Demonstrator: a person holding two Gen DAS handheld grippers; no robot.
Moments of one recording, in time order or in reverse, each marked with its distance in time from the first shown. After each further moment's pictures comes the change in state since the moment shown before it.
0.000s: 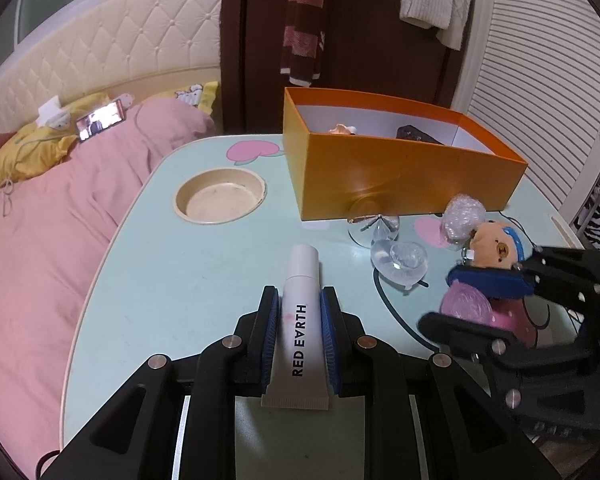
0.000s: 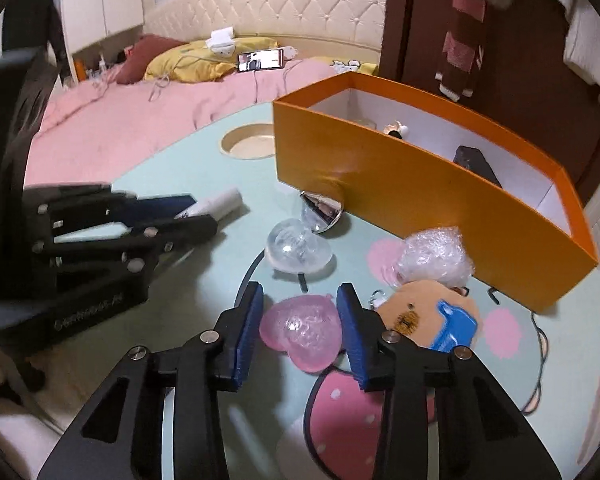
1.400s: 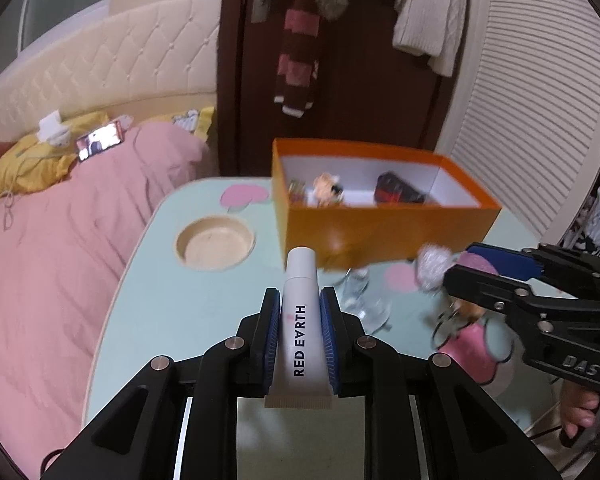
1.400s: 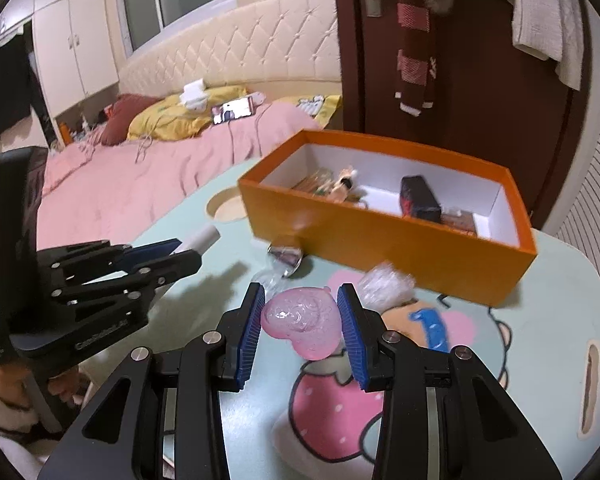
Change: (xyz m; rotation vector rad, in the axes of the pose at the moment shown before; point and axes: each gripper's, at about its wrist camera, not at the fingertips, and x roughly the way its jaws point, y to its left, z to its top) left arm -0.036 -0.010 0.038 -0.007 -0.078 -0.042; right arm -0.050 -0.037 0.017 0.170 -0.139 -0.013
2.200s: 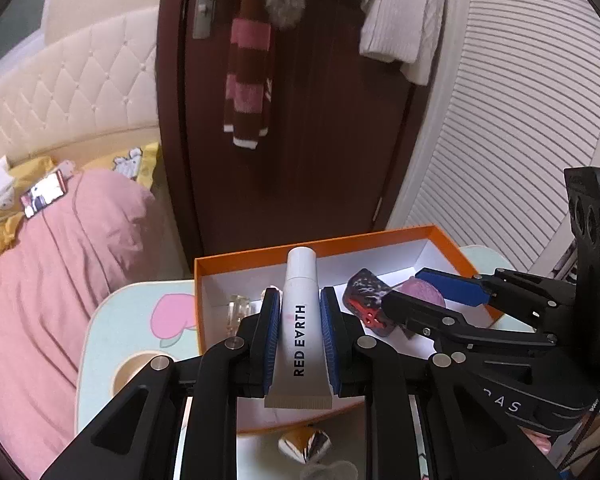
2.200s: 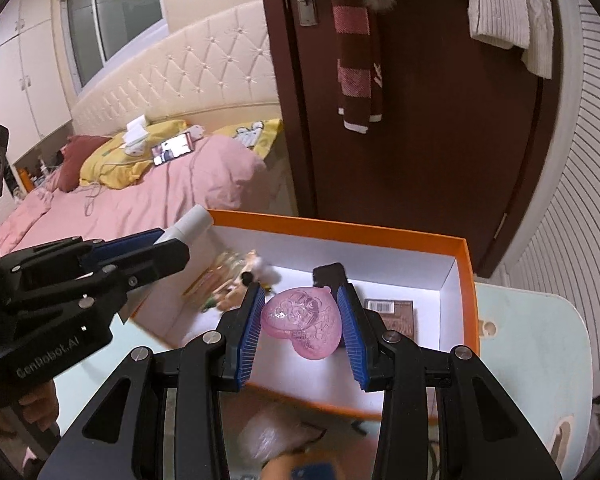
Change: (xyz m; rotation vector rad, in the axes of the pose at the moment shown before) left arm 0.084 -0.029 0.102 0.069 0.013 -0.098; right arm 0.054 -0.076 0.075 0.120 -0.014 -0.101
